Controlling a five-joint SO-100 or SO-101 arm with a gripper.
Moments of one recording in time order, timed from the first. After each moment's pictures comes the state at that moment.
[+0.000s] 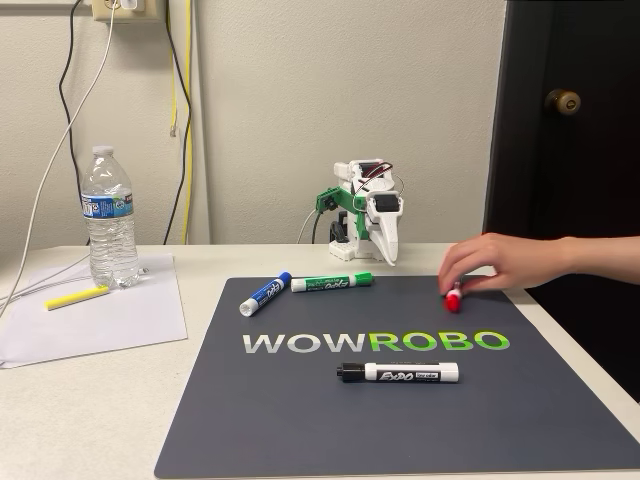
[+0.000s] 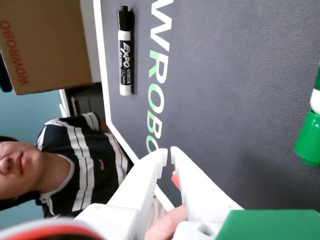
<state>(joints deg) -13.1 188.0 179.3 37.4 3.1</state>
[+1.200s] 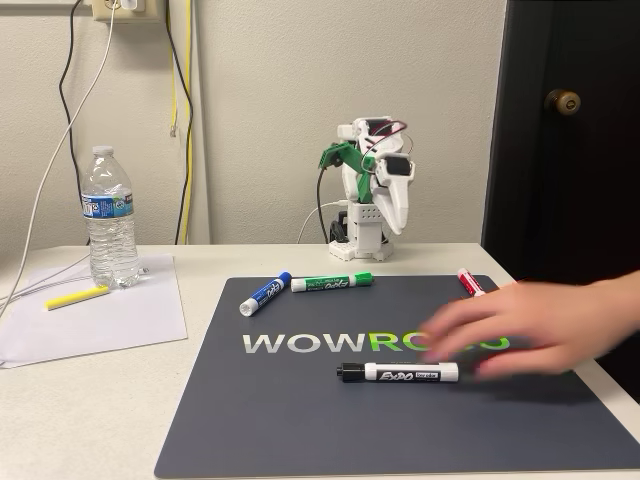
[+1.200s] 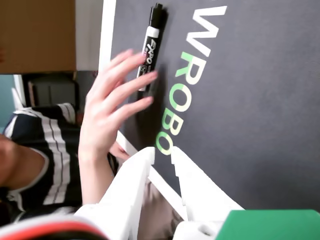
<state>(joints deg) -13.7 143.6 134.3 48.1 -6.2</state>
